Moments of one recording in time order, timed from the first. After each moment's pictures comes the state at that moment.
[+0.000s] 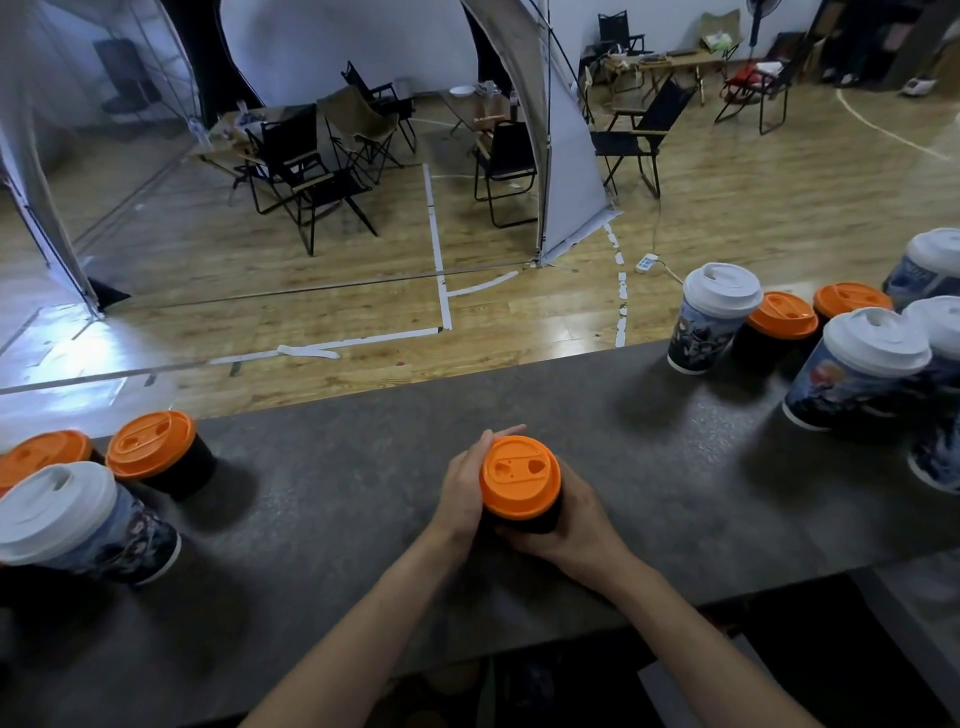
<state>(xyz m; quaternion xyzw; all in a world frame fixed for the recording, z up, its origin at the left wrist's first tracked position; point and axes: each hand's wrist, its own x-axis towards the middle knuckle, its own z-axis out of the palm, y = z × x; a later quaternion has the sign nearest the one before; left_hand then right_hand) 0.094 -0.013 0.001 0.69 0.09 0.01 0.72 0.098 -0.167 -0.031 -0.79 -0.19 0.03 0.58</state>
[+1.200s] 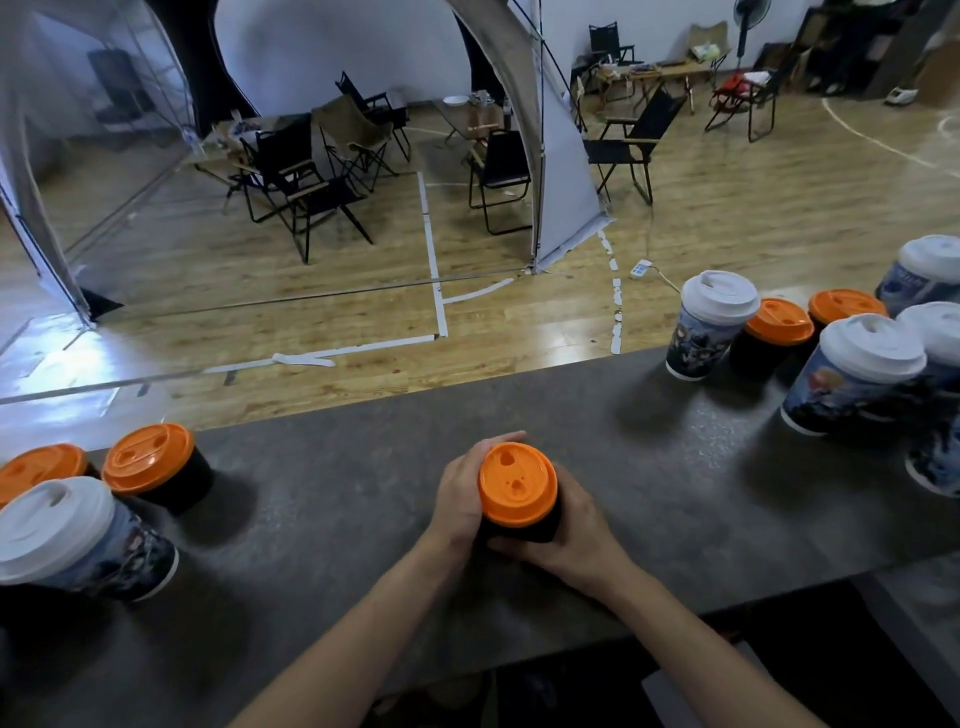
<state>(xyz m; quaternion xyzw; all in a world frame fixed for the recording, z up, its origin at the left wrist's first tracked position) 0.094 -0.007 0.009 0.70 0.09 0.01 0.71 0.099 -0.165 -0.030 -0.81 -0.19 0.02 0.56</state>
